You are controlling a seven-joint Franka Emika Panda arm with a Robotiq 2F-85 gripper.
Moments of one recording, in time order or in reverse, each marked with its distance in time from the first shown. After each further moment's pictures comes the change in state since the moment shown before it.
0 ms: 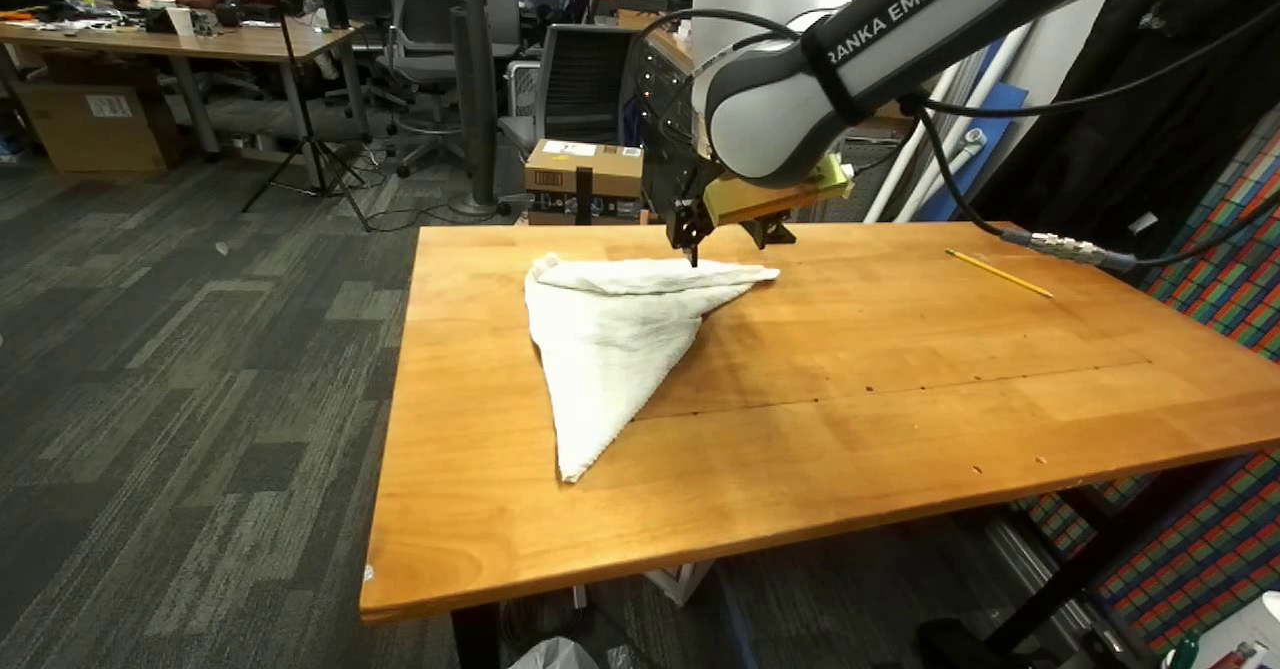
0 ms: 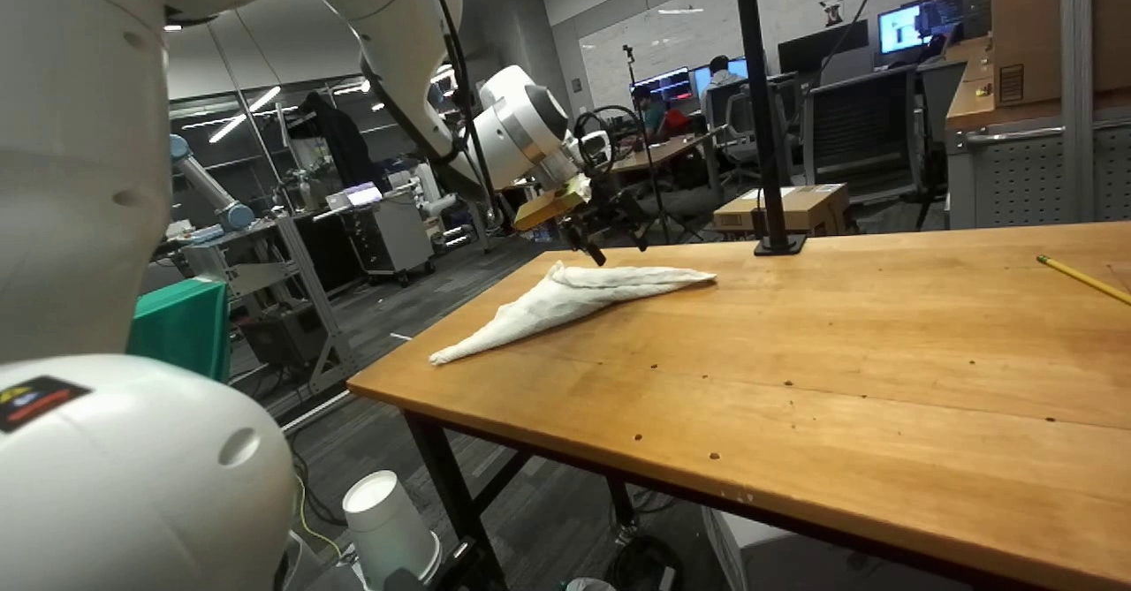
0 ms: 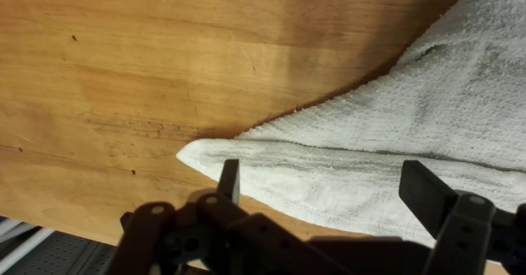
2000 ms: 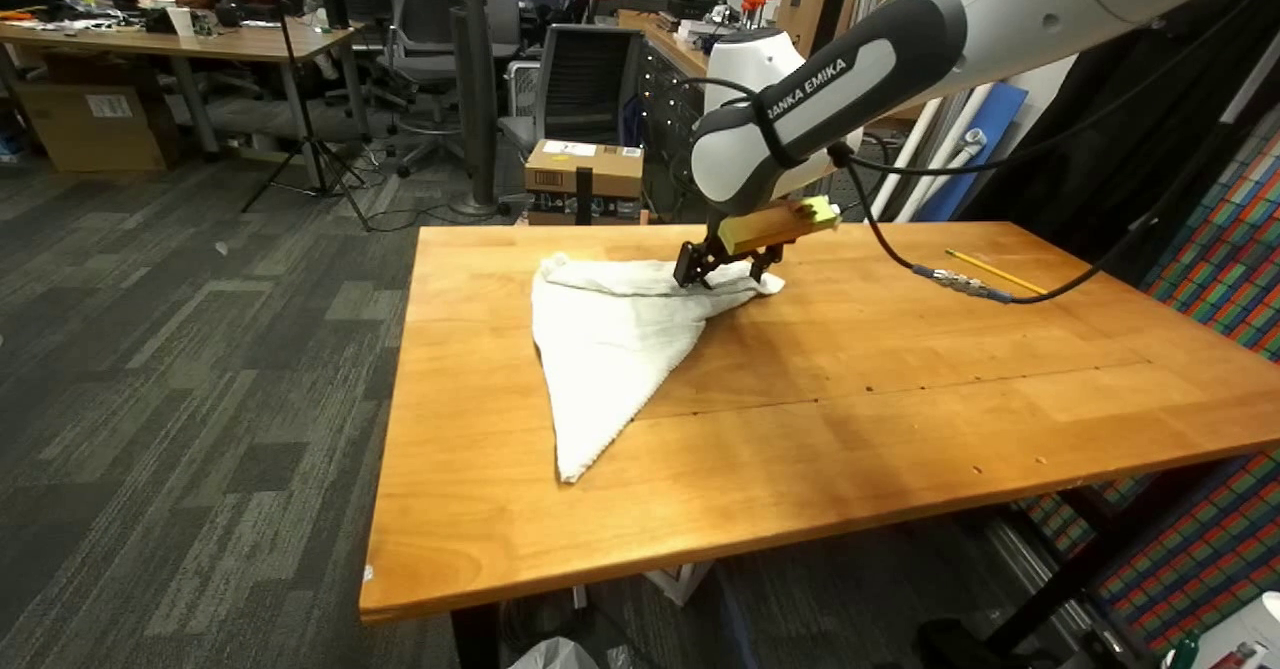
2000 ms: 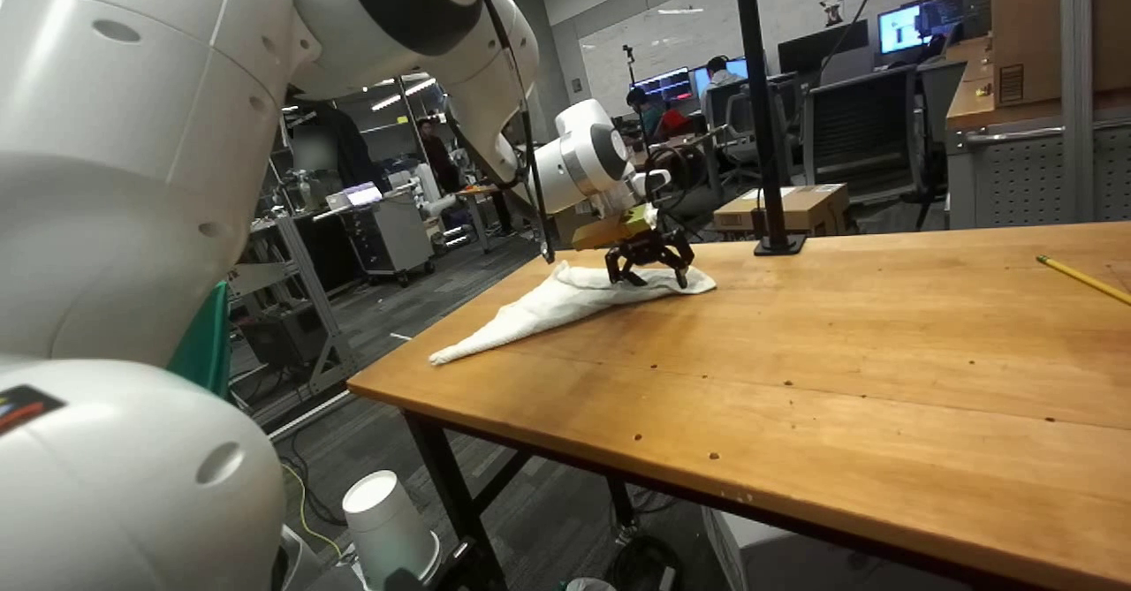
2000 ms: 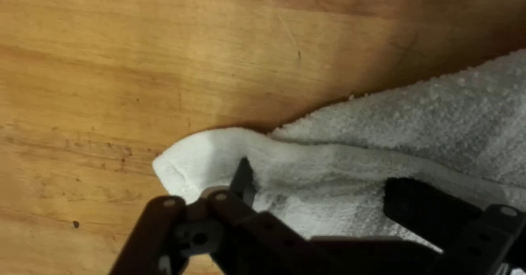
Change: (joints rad) arm -0.057 0.268 -0.037 0.251 0.200 -0.062 -0.292
